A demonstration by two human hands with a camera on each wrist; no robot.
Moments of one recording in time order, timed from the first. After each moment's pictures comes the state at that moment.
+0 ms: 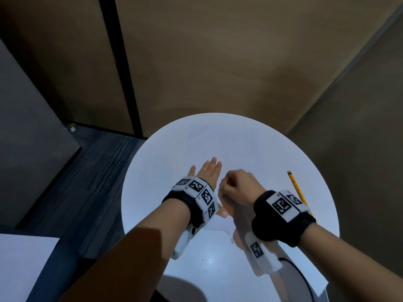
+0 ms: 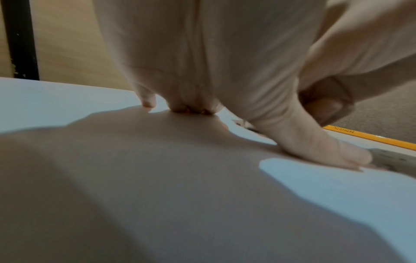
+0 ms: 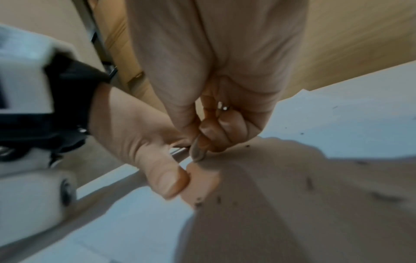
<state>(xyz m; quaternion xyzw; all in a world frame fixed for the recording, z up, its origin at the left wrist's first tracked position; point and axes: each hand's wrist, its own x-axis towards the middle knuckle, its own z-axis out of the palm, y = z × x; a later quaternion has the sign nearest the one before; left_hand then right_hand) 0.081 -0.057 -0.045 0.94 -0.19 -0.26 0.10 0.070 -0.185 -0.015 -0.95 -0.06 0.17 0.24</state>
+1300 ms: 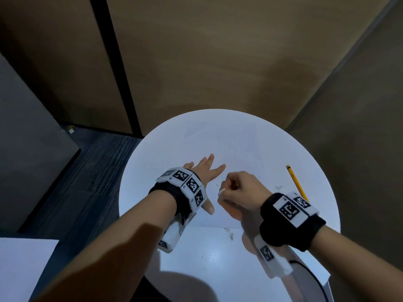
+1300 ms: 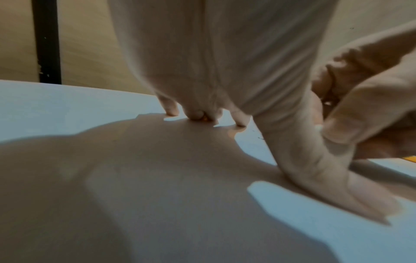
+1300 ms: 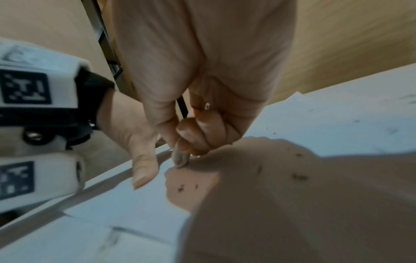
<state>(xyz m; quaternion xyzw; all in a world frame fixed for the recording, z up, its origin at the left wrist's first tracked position) 0.101 -0.043 -0.040 0.91 -0.26 -0.31 0.04 0.058 -0.199 -0.013 -0.92 -0.05 0.21 0.32</state>
